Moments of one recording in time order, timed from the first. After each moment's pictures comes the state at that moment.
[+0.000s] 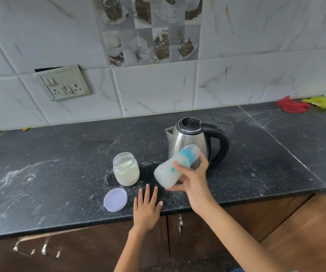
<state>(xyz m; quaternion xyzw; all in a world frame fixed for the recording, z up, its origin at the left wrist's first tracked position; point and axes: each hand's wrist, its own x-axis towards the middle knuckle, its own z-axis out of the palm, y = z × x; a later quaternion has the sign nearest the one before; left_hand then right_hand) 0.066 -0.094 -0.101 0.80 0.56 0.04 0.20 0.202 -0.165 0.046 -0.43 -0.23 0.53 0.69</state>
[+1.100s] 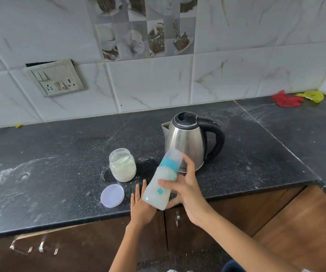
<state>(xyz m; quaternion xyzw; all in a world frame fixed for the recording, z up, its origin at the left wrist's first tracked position) 0.064 -0.095 -0.111 0.78 0.57 0.06 0.24 0.190 -0.191 0.047 -0.46 -0.30 0.55 0.62</state>
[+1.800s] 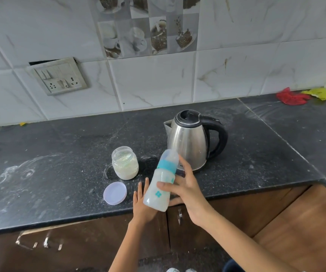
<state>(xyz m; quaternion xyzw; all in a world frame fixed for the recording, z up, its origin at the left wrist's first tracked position) 0.061 -0.097 -0.106 0.77 0.57 0.11 0.29 0.187 -0.191 0.041 -0.52 -0.32 0.56 0.56</state>
